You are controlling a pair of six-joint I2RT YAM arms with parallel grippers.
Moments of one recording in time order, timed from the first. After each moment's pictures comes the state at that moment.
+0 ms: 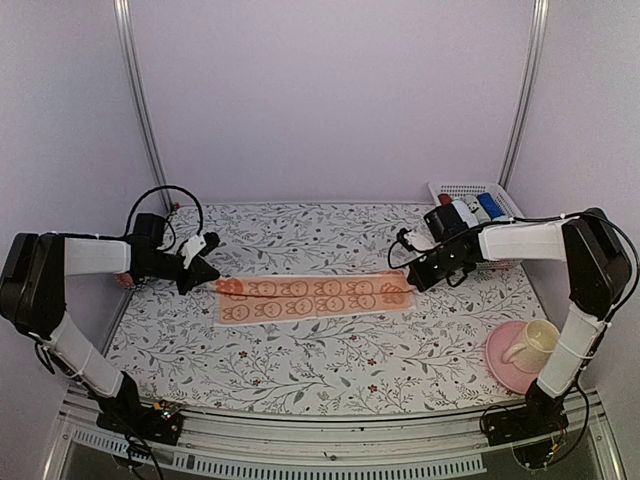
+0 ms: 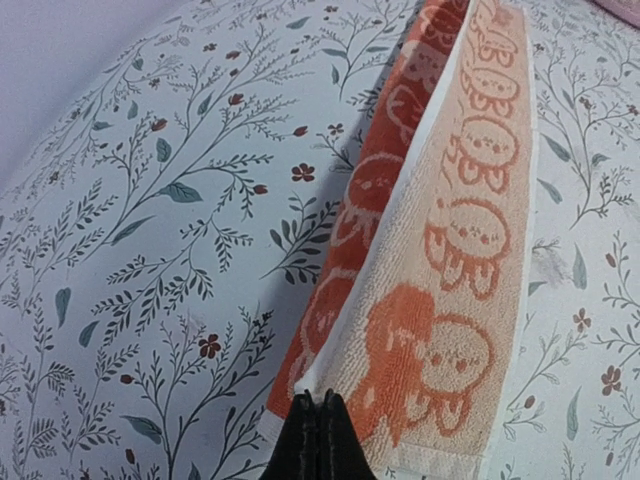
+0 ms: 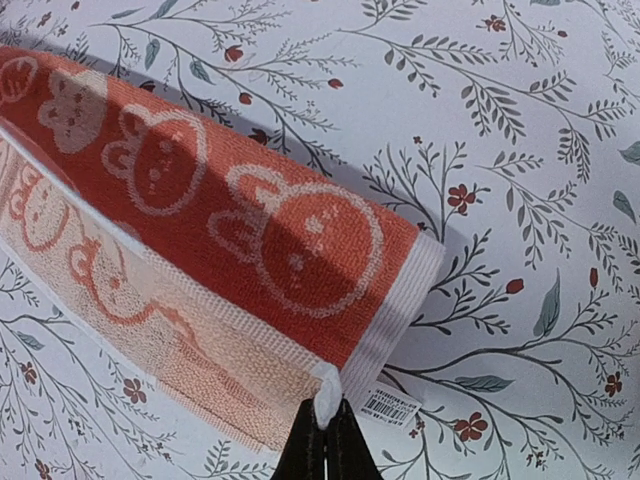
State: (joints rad) left arm -0.05 1.55 0.81 -0.17 0.66 0.83; right arm 0.47 1.77 1.10 -0.34 -0.11 -0.09
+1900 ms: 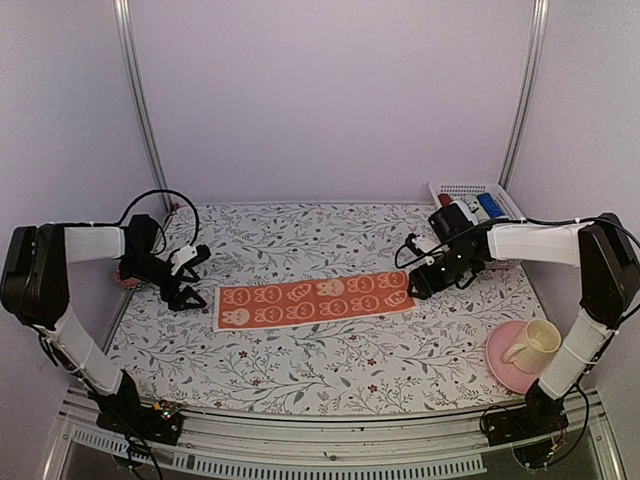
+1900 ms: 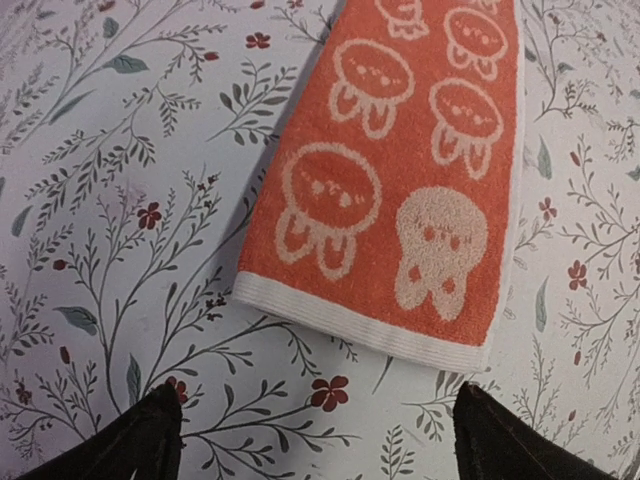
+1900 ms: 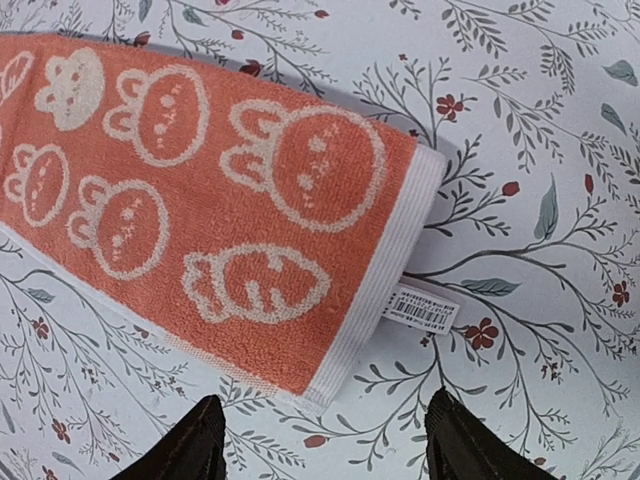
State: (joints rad) left arm 0.03 1.60 0.92 -0.62 0.59 1.07; right arm 0.49 1.69 1.08 -0.50 -0.08 -0.03
